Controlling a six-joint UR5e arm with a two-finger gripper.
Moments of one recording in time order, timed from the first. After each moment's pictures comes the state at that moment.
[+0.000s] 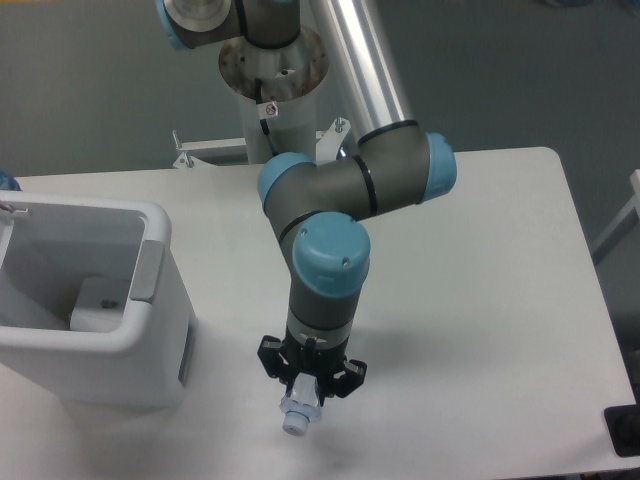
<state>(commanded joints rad) 2.33 -2.08 -1.38 -1.01 1.34 0.59</state>
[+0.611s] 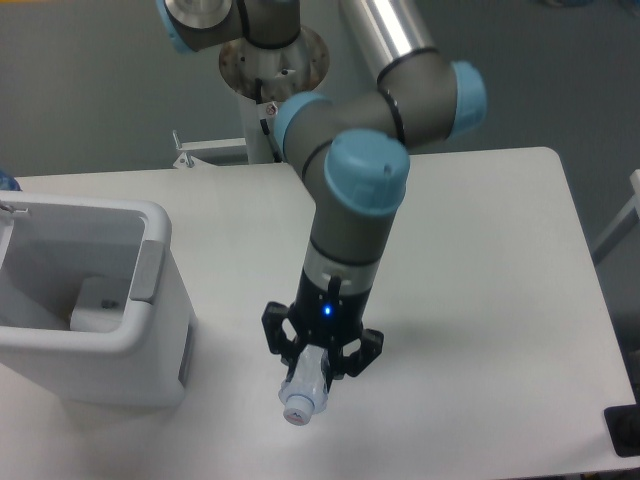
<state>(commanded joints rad) 2.38 -1.94 -1.34 -1.00 1.13 0.58</state>
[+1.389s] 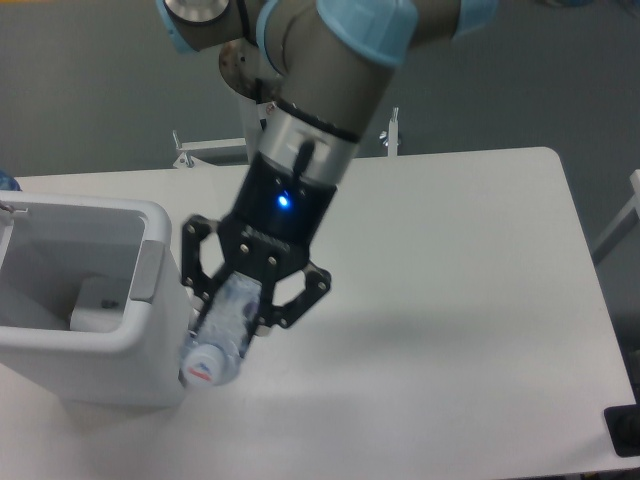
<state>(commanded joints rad) 2.35 -1.84 -1.23 -0.97 0.82 0.39</state>
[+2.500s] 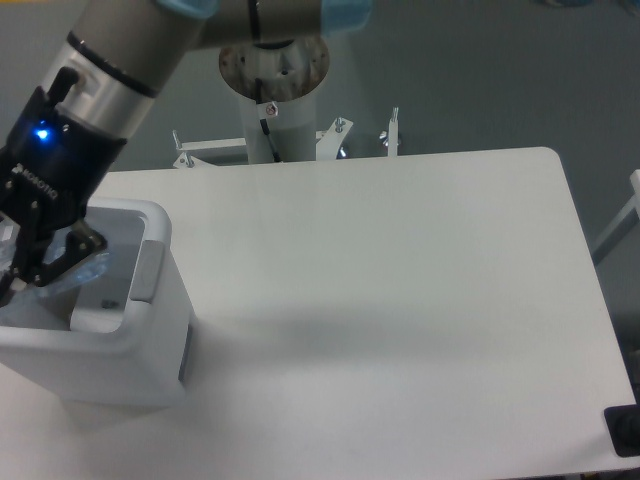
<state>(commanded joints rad) 2.11 -1.85 -1.29 -0.87 0.83 0.35</state>
